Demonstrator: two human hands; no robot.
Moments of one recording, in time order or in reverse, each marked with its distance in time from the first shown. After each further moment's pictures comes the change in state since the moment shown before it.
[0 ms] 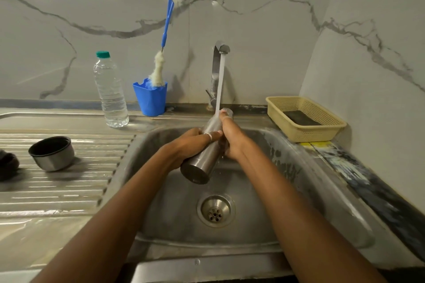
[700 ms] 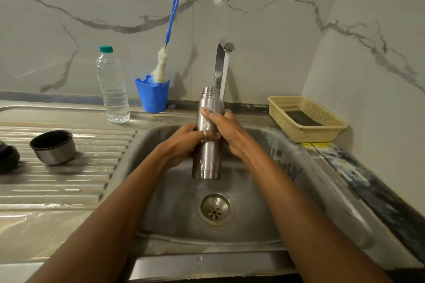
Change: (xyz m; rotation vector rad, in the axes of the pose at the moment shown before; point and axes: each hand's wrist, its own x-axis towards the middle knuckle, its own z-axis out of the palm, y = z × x) left_hand 0.007 -0.019 -0.010 -0.243 -0.026 0.168; right_hand -0.005 -0.001 0.004 -0.199 -0.141 -0.363
